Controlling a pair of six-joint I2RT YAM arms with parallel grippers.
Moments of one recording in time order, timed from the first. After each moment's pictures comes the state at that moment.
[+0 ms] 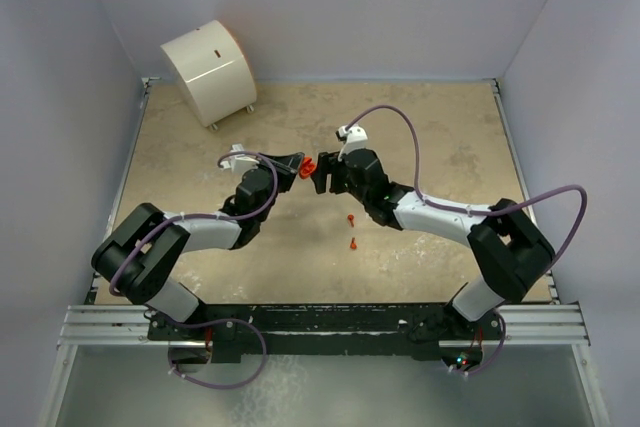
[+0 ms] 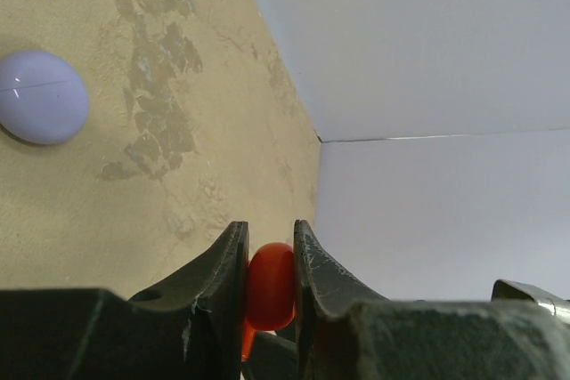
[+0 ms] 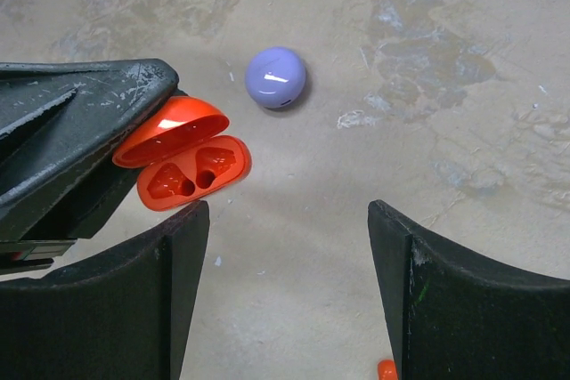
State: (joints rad) left arm -0.62 1.54 0.55 0.84 -0.37 -1.37; right arm 0.76 1.57 0.88 0.29 0.21 0.39
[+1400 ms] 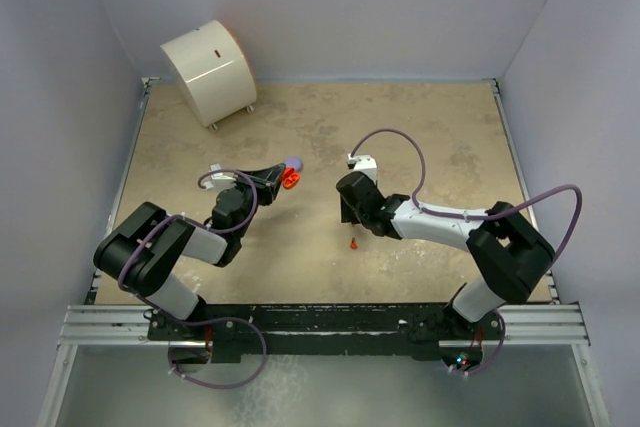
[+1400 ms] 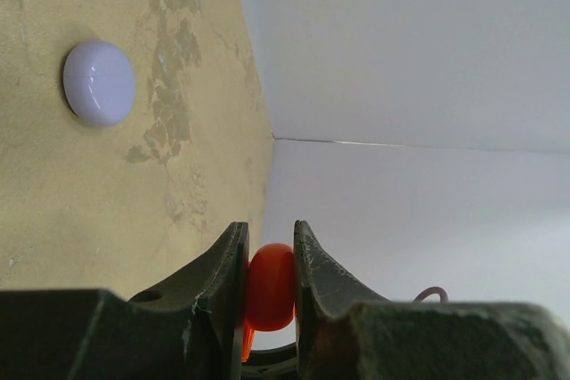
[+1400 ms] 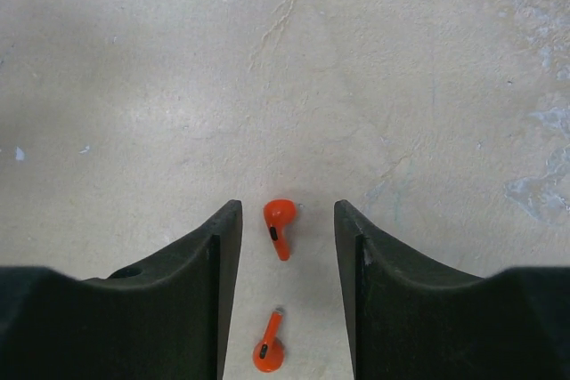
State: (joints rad) left arm -0.49 1.58 0.30 1.19 -0.21 -1.54; right arm 0.82 1.56 0.83 -0.14 0.44 0.55
